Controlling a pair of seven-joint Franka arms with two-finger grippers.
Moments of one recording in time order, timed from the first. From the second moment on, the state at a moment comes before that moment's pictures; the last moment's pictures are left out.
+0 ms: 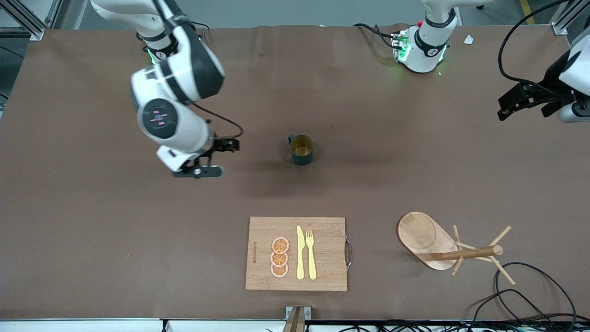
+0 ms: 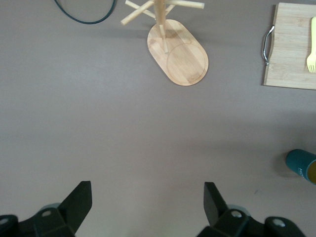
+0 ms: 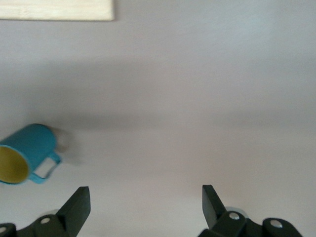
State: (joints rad) left arm 0.00 -0.01 -0.12 -1.52 0.02 1.54 -0.17; right arm 0.52 0.32 -0.13 -1.61 0.15 1.72 0.32
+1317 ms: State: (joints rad) left arm -0.47 0.37 -0.36 -1.50 0.33 1.72 -1.19; right arm 0.02 0.14 -0.13 -1.64 0.00 1.59 -0.13
